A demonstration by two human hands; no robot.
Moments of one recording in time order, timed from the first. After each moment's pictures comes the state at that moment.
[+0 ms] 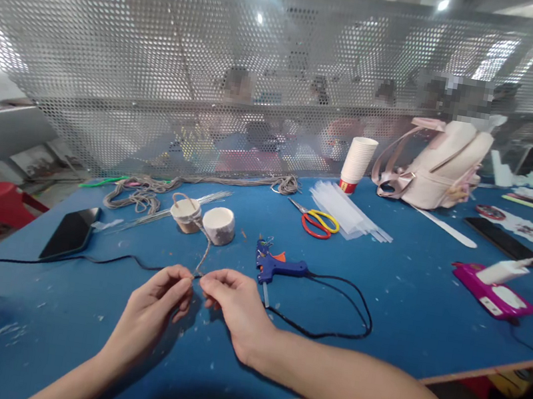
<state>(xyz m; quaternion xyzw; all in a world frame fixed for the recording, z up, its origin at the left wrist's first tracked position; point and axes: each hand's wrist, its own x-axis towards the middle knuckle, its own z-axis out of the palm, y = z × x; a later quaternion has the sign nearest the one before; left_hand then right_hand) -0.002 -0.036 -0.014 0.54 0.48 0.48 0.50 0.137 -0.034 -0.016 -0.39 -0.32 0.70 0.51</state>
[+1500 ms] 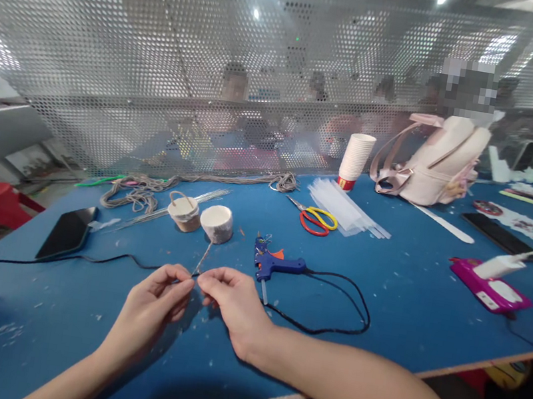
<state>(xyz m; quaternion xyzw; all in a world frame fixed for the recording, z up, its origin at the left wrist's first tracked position) -0.003 -0.034 -0.019 0.50 0.48 0.48 0.53 0.137 -0.034 -0.014 -0.40 -0.31 0.70 0.51</state>
